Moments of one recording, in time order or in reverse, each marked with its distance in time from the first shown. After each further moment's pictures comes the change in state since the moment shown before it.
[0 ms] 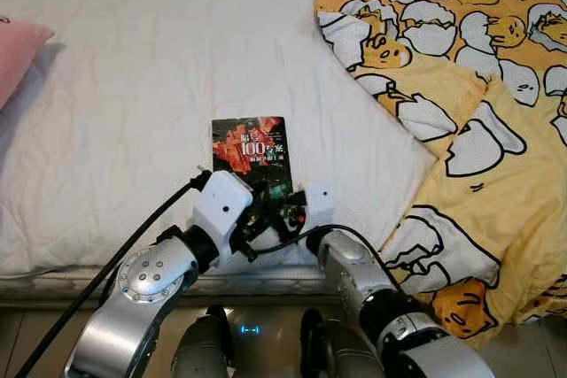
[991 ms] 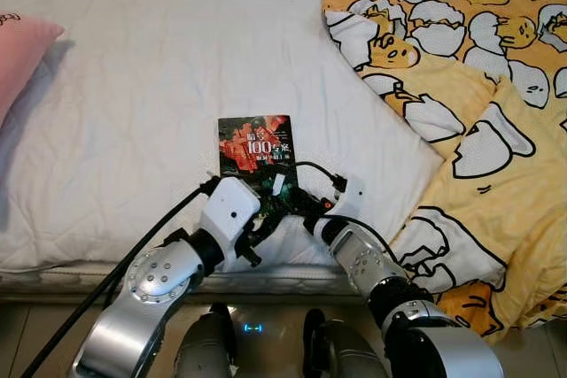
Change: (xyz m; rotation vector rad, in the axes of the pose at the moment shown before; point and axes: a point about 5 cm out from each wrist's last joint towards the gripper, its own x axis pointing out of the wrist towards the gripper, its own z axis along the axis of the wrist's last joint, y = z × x) left arm 0.006 -0.005 -0.007 0.022 0.019 -0.039; right arm -0.002 -0.024 0.013 0.540 -0.079 -0.057
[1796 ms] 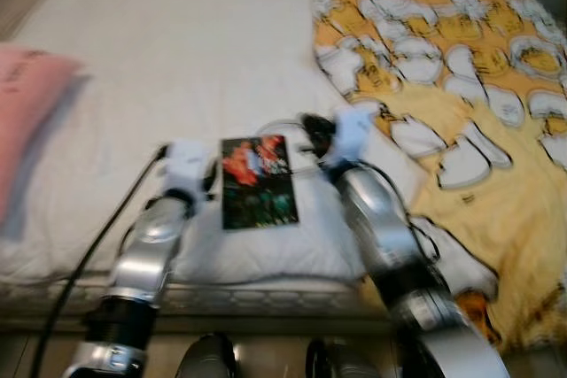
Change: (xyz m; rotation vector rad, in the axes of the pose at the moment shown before) left arm 0.019 0.106 -0.066 -0.117 0.163 0.667; right arm -0.017 0.042 0.075 -0.739 -0.386 0.008
